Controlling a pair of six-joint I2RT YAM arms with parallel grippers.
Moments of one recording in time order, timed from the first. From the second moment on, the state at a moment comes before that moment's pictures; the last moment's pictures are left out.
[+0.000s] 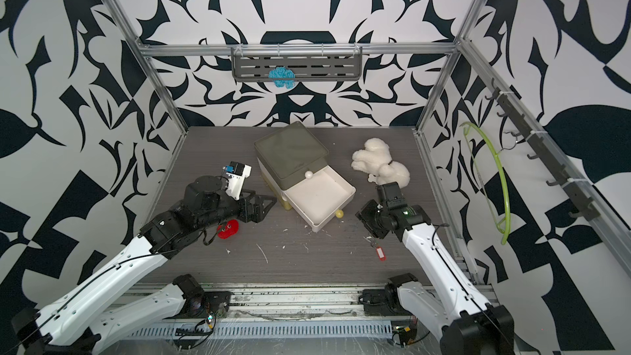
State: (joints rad) left arm -0.73 0.91 0.93 -0.52 0.14 -0.42; right arm 0.22 0.93 0.72 -0.81 -0.27 1.06
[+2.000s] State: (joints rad) left arm -0.46 1.57 1.41 -0.55 0.79 -0.57; right arm 0.22 1.00 0.43 -0.18 -0.55 1.26
